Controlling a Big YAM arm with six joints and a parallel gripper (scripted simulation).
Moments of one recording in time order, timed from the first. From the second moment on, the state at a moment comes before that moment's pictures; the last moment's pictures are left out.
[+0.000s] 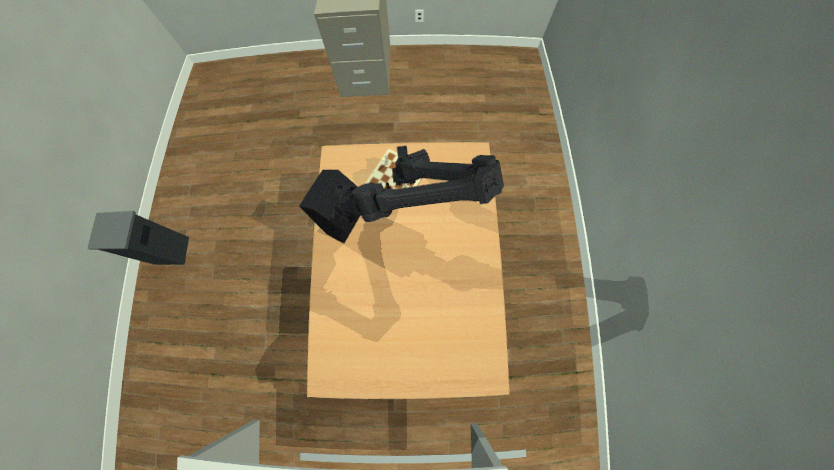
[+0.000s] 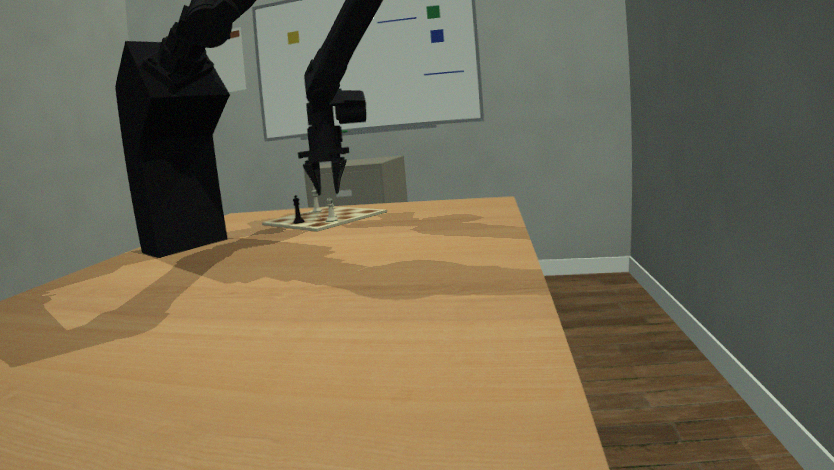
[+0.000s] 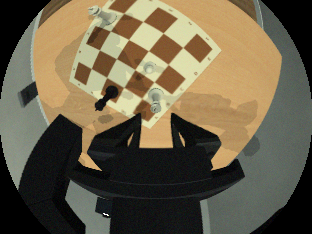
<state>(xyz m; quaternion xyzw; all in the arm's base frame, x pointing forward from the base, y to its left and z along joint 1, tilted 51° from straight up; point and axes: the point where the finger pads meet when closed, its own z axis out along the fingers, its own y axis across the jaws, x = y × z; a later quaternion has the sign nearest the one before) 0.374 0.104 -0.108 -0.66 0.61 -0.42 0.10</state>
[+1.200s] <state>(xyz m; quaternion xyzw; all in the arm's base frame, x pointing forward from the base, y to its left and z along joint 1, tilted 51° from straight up) 0.376 0.103 -0.108 -0.66 0.61 -0.42 0.10</state>
